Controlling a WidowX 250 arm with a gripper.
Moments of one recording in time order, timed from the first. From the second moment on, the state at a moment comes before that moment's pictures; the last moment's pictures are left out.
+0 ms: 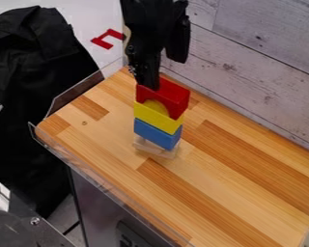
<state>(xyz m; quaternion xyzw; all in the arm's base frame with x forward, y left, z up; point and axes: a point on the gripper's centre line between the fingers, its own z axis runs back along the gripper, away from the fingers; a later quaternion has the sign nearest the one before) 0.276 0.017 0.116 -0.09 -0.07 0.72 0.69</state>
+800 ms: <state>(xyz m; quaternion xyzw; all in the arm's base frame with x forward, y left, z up) 0.275 0.013 0.084 -0.08 -0.01 0.73 0.68</state>
